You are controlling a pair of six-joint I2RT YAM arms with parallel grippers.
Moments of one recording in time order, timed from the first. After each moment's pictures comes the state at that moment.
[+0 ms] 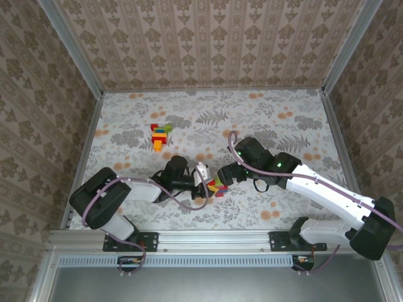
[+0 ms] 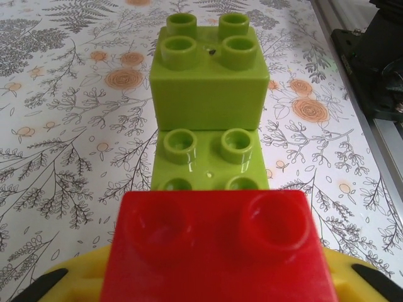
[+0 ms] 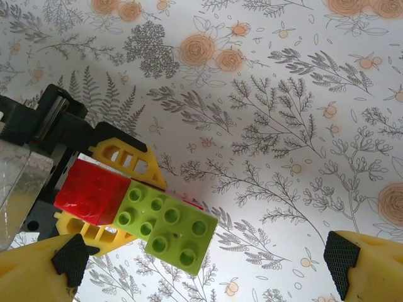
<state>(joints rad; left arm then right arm) -0.80 1.54 0.45 0.58 0.69 0.24 0.78 1.18 1.00 -0.75 0.07 0.34</state>
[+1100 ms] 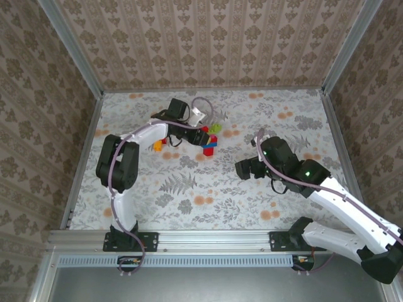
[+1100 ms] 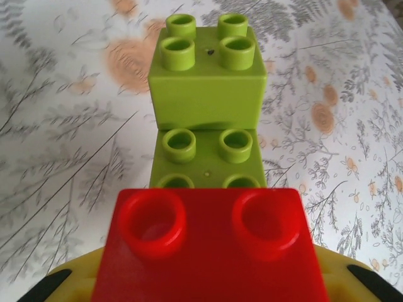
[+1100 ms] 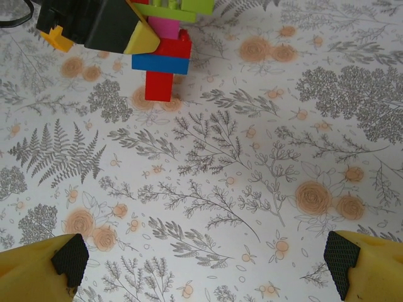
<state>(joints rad) -0.47 1.96 1.45 -0.52 0.68 0.11 0.67 0.94 0.96 -0.80 0.14 0.32</state>
